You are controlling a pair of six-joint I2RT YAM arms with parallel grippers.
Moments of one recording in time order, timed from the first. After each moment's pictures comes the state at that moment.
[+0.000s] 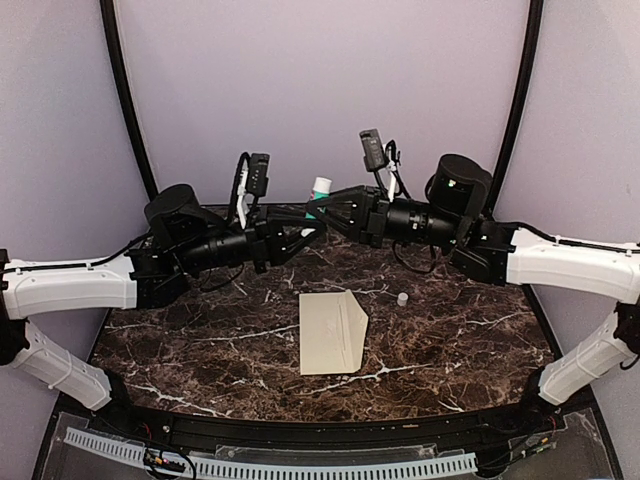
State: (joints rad) left arm -0.92 1.32 0.92 0.56 0.47 -0.43; right arm 0.95 1.39 1.11 0.41 -0.50 0.47
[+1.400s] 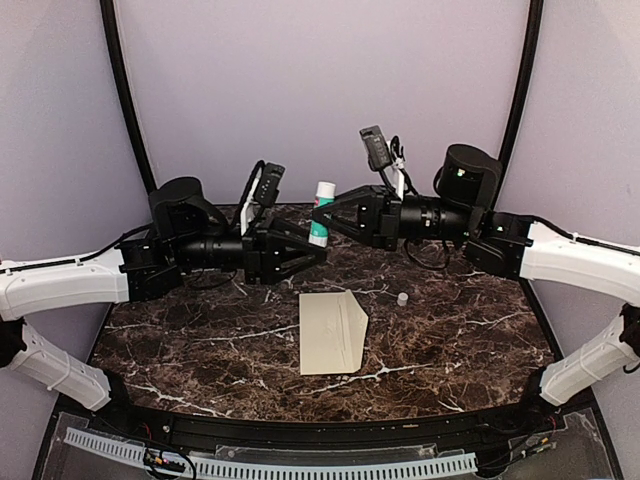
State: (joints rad) left arm -0.92 1.29 0.97 0.31 0.65 -0.40; right arm 0.95 1.34 1.15 0.26 -0.61 0.42
